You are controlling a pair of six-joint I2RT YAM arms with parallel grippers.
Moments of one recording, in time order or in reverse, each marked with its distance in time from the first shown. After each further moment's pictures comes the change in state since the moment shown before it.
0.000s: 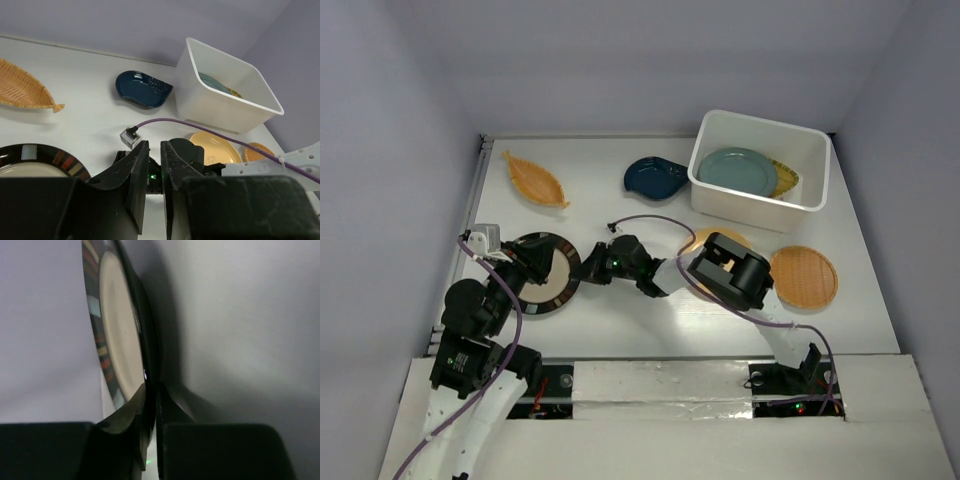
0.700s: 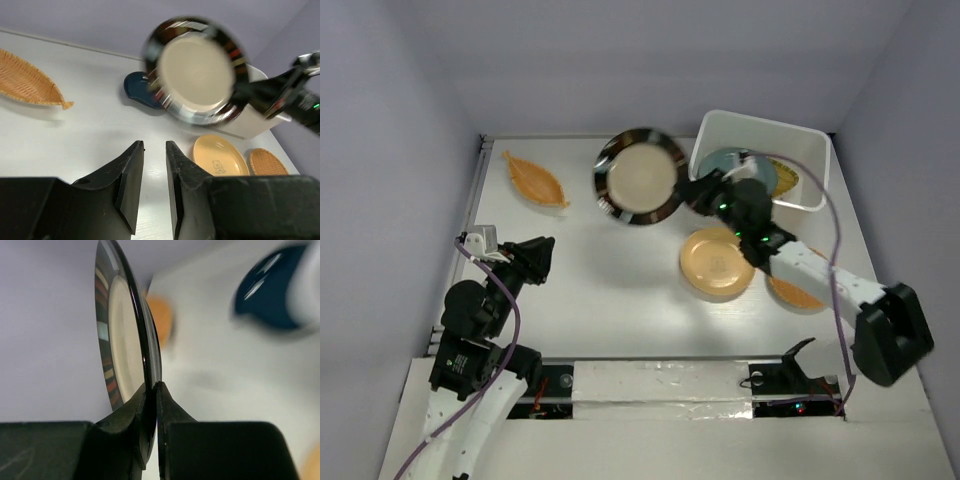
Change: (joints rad) left arm 0.000 -0.011 0.000 -0.019 -0.044 -0.008; right arm -0.348 -0.912 -0.362 -0.334 0.181 -0.307
